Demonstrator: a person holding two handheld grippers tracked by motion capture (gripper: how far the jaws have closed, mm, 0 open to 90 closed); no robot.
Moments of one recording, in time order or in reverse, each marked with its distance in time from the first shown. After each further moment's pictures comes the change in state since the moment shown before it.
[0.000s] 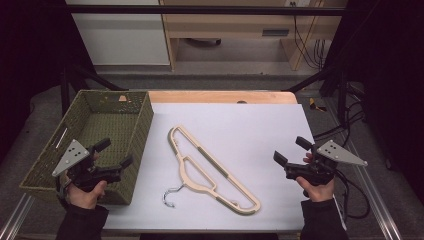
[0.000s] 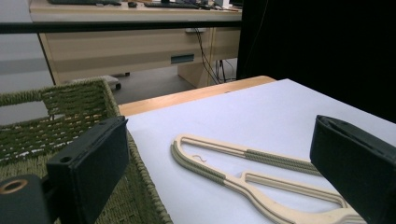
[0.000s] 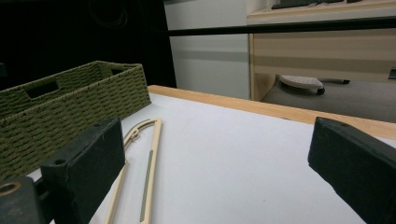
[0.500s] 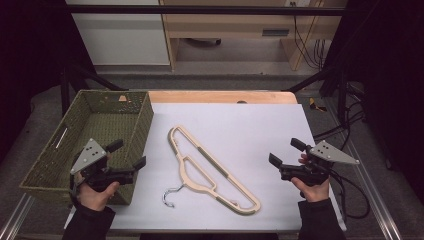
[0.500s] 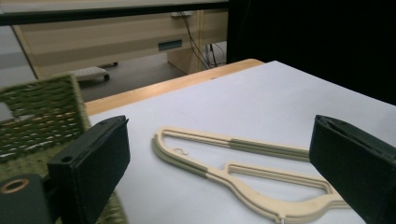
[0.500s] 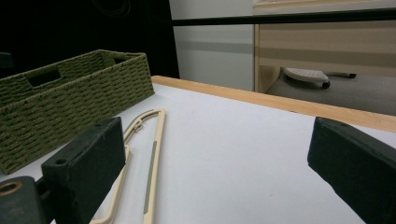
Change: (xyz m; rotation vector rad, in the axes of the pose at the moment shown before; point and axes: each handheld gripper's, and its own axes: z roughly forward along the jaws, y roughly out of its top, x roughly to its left) left arm -0.023 0.004 0.017 0.071 -0.043 0.059; right arm 0.005 -0.005 0.008 0.036 0.015 -0.020
